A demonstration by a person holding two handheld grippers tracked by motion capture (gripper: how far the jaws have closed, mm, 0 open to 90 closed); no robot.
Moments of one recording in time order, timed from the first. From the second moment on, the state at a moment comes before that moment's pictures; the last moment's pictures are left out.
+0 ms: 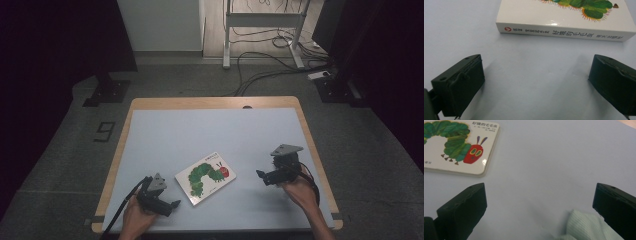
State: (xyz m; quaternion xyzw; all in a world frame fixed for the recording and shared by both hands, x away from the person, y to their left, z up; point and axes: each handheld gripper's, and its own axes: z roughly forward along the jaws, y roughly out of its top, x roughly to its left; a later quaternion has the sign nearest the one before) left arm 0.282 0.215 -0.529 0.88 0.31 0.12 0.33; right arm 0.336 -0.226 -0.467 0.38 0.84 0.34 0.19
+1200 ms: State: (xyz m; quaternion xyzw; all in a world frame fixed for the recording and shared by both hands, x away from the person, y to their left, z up) left arm 0.292 0.185 -0.529 0.90 0.27 0.10 0.34; right arm 0.377 -0.106 -0.516 0.30 0.89 0.34 0.09
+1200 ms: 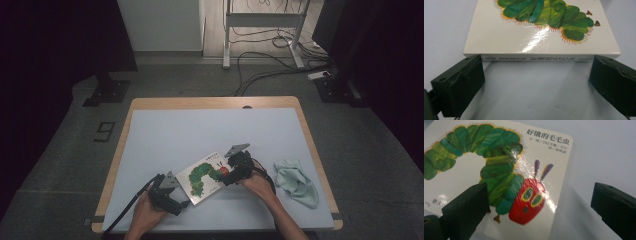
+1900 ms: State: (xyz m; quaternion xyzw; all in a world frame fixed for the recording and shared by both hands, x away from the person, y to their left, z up) left arm 0.292 0.184 -0.529 0.89 0.28 0.10 0.34; right arm 0.397 -0.081 -0.523 0.32 0.87 0.37 0.03
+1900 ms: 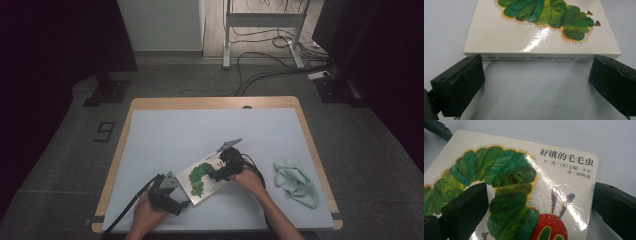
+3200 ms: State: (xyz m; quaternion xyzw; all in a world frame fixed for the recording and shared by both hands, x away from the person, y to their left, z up) left arm 0.291 0.184 -0.530 0.89 0.27 0.10 0.34; right arm 0.375 -0.098 -0.493 0.33 0.86 0.39 0.00
